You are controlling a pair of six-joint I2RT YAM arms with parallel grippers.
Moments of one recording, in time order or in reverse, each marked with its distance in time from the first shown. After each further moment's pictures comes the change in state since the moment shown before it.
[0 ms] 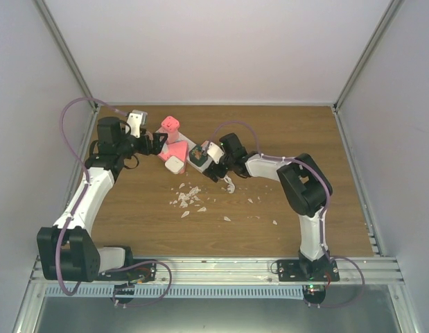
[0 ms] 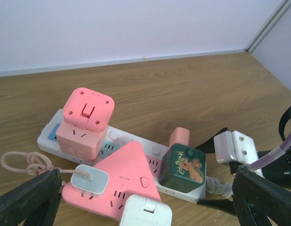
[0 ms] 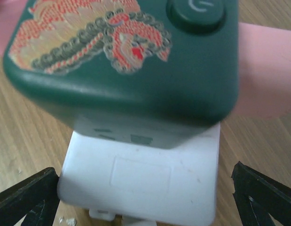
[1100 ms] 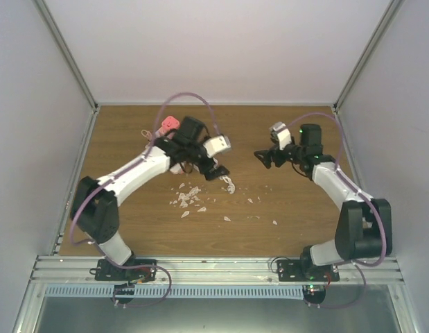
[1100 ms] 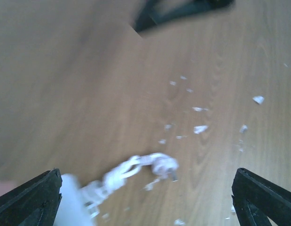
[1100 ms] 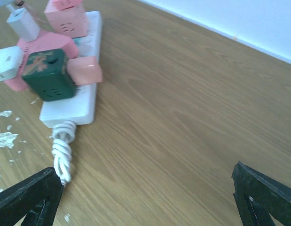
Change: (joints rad) left arm -0.618 0.436 0.358 -0.308 -0.005 0.482; right arm -0.558 -0.609 -0.339 -0.095 -0.390 0.040
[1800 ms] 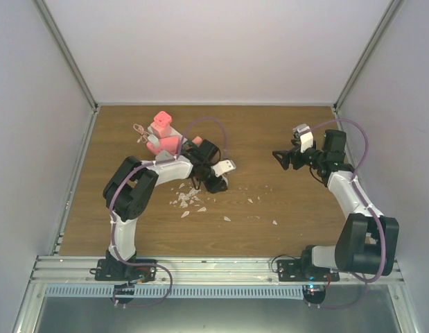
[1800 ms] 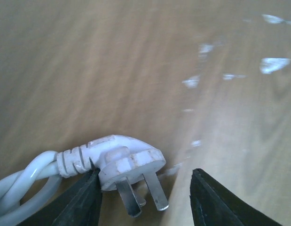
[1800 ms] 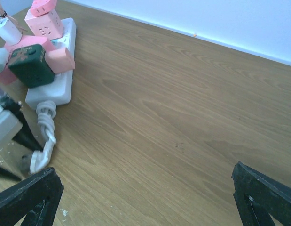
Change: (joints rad) left arm 0.020 0.282 -0.096 0.161 -0.103 -0.064; right arm -0.154 -0.086 -0.050 -0.029 -0.075 0.007
